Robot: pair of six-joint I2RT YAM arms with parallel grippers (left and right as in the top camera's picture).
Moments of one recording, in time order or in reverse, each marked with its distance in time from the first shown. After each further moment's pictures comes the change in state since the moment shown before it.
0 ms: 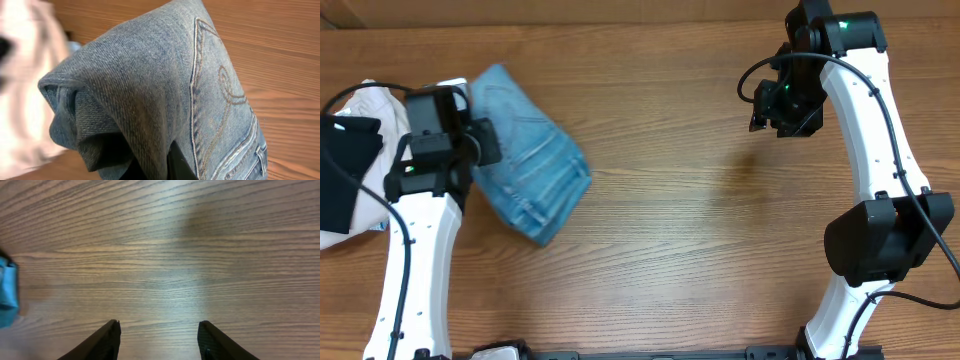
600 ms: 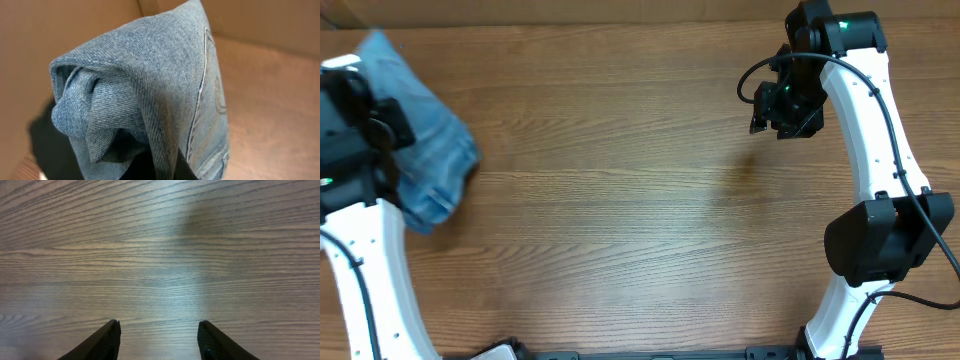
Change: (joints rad) left arm 0.259 -0.015 0.213 0.000 -0.064 0.124; right arm 0.000 0.000 0.000 -0.009 0.000 -0.011
